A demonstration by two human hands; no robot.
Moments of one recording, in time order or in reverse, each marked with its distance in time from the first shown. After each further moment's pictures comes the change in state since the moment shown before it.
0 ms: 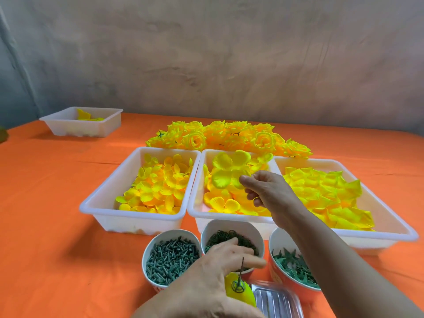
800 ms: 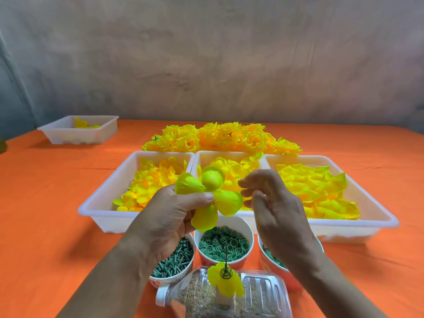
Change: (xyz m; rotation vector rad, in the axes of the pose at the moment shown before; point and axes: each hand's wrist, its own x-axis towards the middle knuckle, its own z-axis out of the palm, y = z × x) left_hand -0.005 0.058 -0.052 -0.981 0.639 -0.272; right_hand -0.101 -0.013 -0.002 -0.303 0.200 -0.633
